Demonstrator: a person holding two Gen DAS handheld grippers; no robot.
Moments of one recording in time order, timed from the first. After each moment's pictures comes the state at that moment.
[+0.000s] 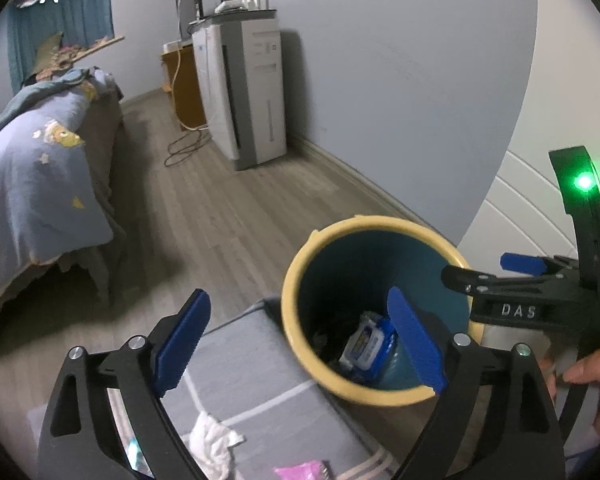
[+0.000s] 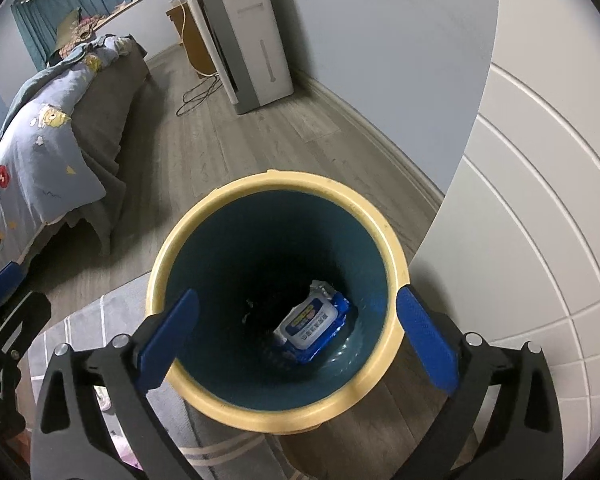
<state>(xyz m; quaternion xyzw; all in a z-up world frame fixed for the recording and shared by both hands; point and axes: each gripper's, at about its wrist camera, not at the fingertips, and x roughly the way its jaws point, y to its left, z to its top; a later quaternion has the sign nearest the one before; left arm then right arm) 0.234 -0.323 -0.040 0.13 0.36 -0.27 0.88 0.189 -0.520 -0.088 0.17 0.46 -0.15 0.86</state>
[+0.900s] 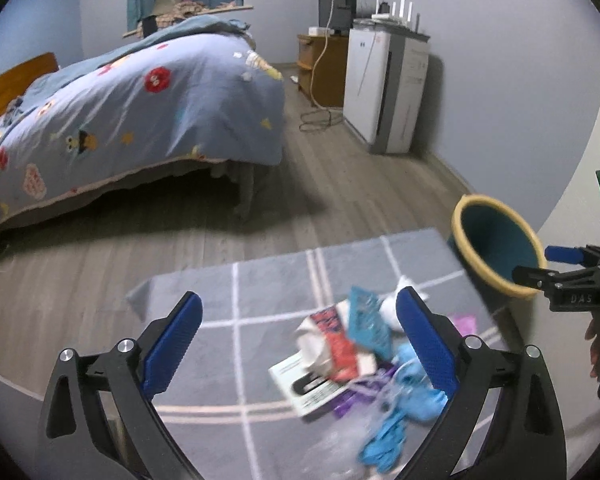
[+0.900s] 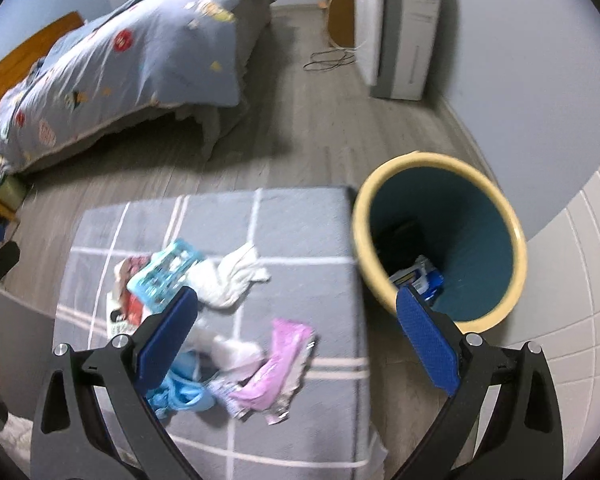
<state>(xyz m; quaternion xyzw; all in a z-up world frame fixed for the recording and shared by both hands) 0.151 -0.033 -0.018 0.04 0.39 -0.11 0.91 0.160 -0.288 -0.059 0.03 0.50 0.01 0.87</state>
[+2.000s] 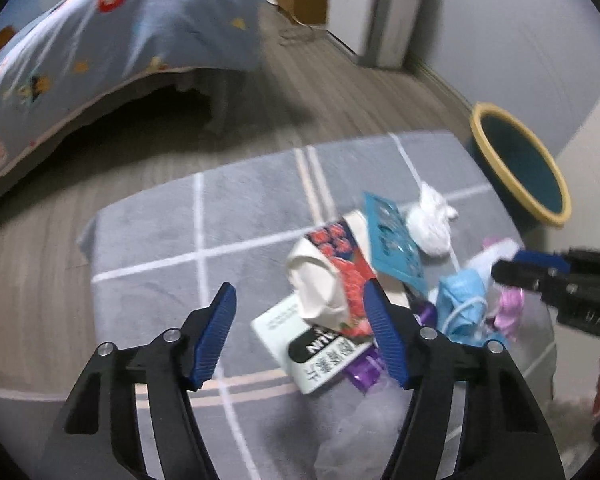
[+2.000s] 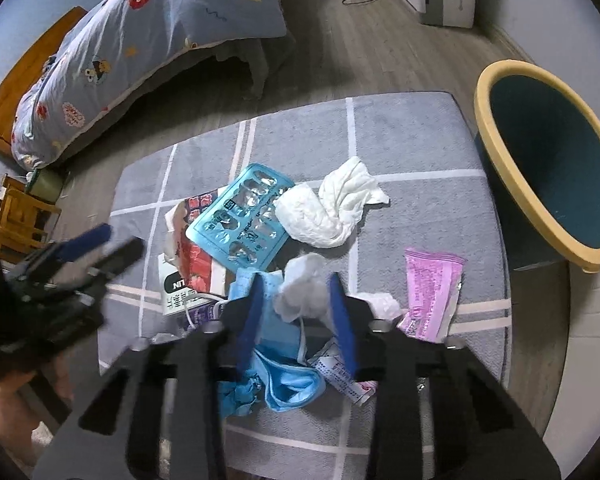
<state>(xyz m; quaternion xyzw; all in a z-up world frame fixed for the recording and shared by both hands) 0.186 -0.046 -0.127 0.07 0.51 -0.15 0.84 0.167 -0.231 -0.131 0.12 0.57 0.08 0.81</state>
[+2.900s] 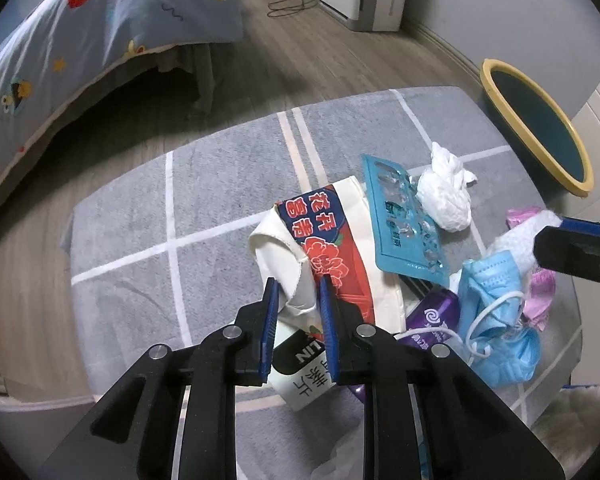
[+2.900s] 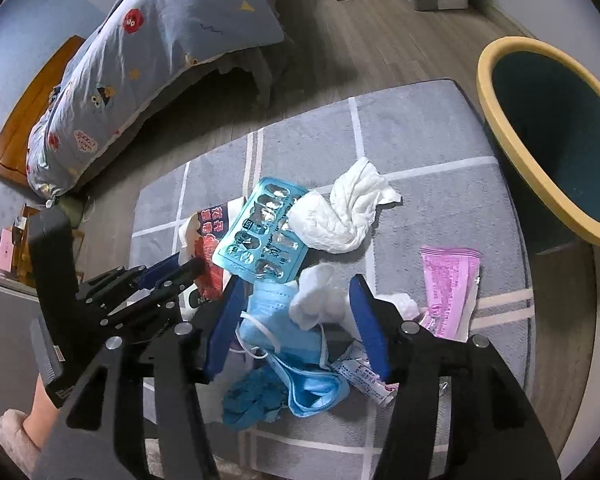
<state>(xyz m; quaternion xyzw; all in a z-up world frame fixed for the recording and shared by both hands) 0.198 -0.065 -0.161 0.11 0.55 -0.14 0.82 0.172 -0.242 -0.133 0.18 0.56 0.08 0.80</state>
